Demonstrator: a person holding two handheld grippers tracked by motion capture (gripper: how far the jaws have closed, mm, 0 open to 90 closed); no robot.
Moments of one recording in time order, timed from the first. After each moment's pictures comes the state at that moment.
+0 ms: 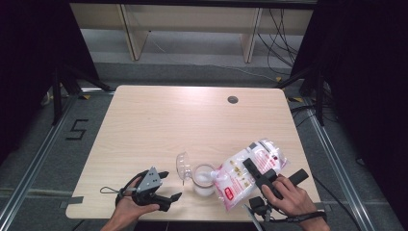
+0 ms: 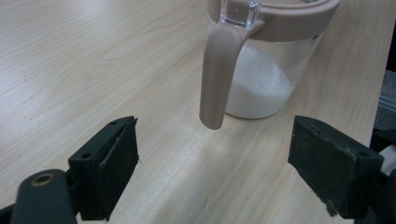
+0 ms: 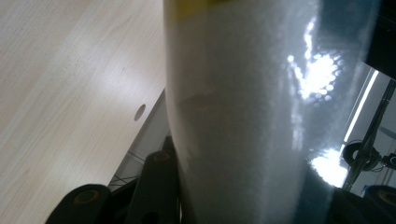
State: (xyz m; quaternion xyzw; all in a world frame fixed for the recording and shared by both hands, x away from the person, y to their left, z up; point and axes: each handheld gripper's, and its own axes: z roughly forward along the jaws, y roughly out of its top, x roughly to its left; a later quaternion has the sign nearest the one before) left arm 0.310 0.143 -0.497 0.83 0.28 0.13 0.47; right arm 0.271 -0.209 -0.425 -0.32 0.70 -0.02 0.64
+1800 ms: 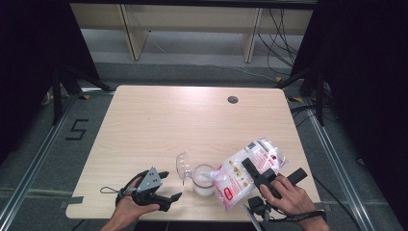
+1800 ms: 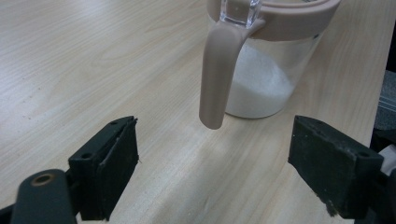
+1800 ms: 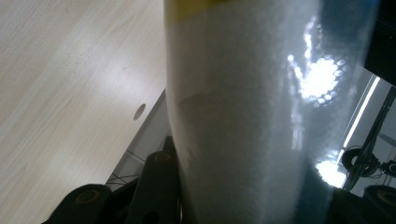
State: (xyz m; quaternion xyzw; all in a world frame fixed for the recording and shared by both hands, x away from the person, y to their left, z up) left arm 0.310 0.143 -0.496 0.83 0.28 0.13 0.47; right arm 0.272 -0.205 -0.423 -0.33 0.70 -0.03 0.64
